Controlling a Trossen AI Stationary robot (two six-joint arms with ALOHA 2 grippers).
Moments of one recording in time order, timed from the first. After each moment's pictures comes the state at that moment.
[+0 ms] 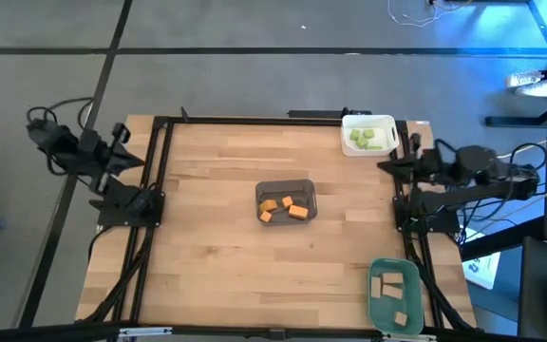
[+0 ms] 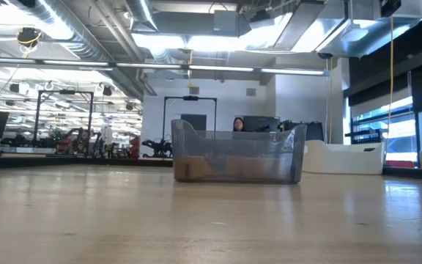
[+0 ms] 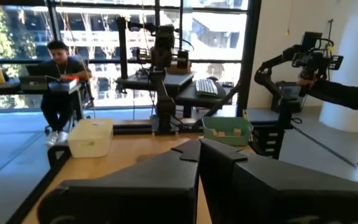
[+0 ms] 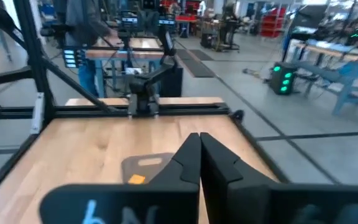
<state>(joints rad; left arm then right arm) -0.54 0.01 0.92 -0.79 -0.44 0.01 0.16 0.34 0.76 -0.50 0.32 -0.02</state>
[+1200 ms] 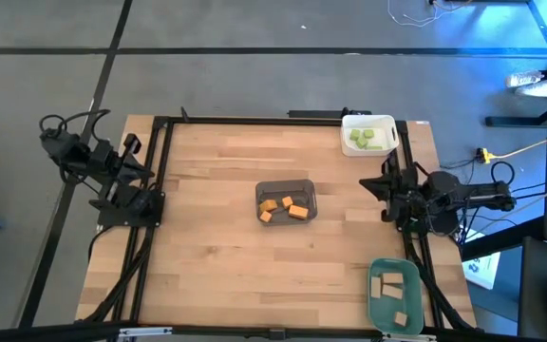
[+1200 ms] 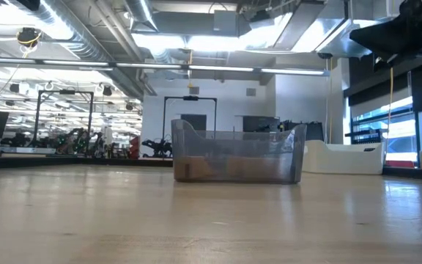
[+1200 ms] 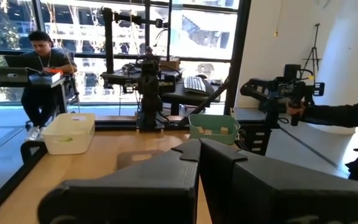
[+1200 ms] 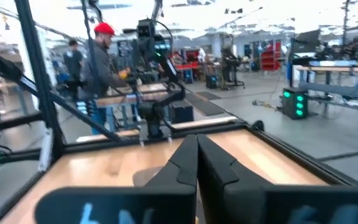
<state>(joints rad) -0.54 0.01 0.79 -0.68 -0.40 -0.04 0.13 0.00 0.13 0.02 0.27 0.07</state>
